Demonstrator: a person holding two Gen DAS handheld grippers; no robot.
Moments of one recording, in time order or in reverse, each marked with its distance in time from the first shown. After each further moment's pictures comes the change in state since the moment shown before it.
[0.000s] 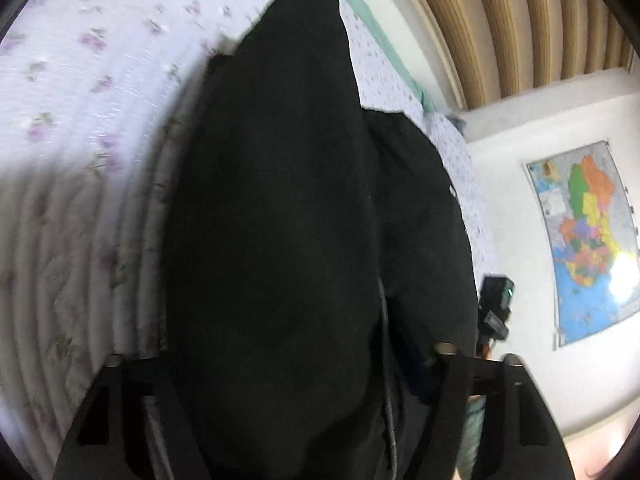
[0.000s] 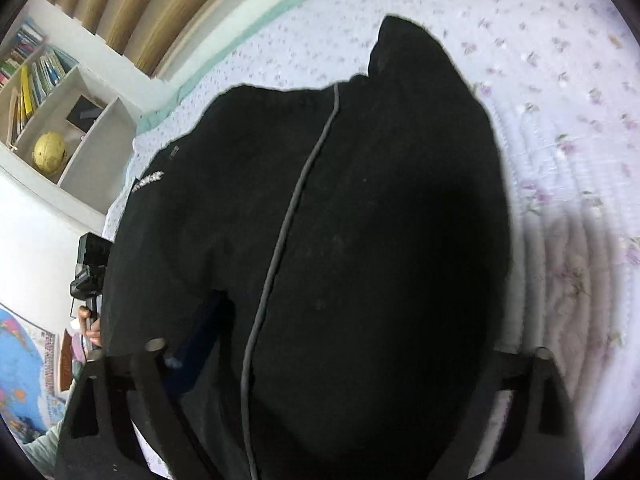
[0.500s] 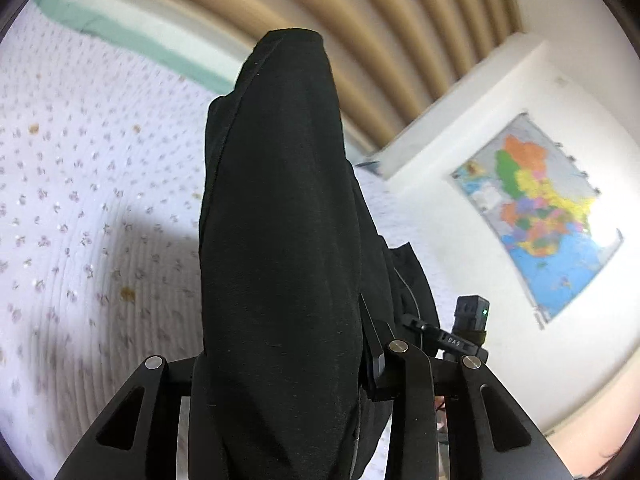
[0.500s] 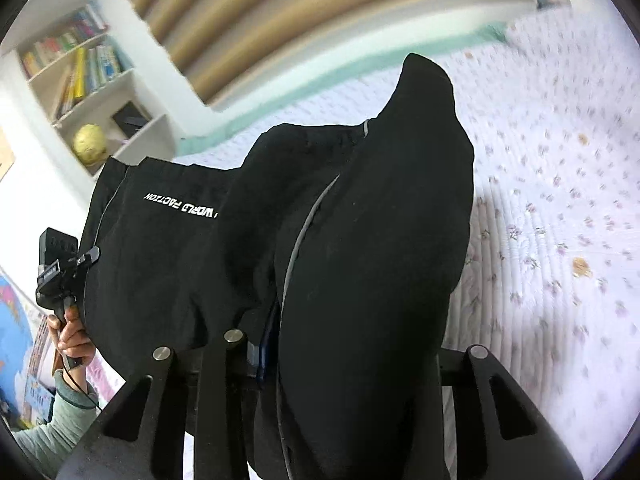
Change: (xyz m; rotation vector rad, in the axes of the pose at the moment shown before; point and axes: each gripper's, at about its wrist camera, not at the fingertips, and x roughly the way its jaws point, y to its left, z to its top) left arm -0.140 -0.178 -0.100 0.263 -0.289 -0.081; right arm -0.121 0.119 -0.053 -0.144 -0.205 -0.006
